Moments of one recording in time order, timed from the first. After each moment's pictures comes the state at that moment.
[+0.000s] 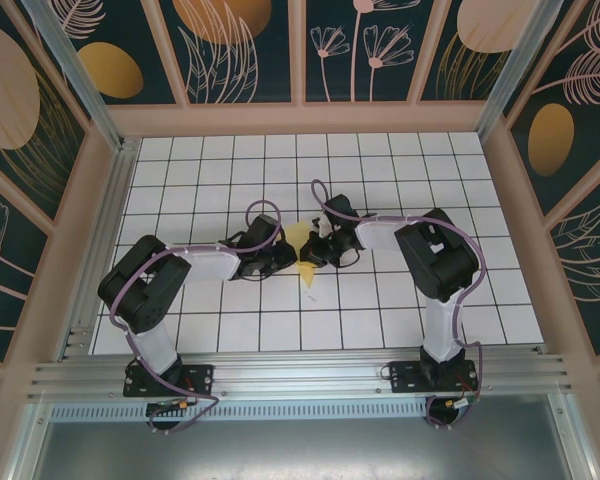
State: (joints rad) left arm -0.67 1.77 0.83 0.07 0.17 -1.00; right arm 0.58 1.96 1.08 -0.22 -0.66 0.76
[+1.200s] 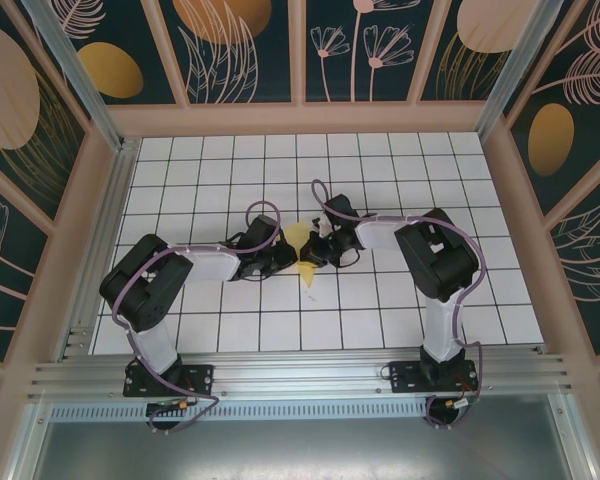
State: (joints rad) left arm -0.67 1.79 0.82 0.11 0.20 -1.02; right arm 0.58 1.96 1.08 -0.21 -0.66 0.76
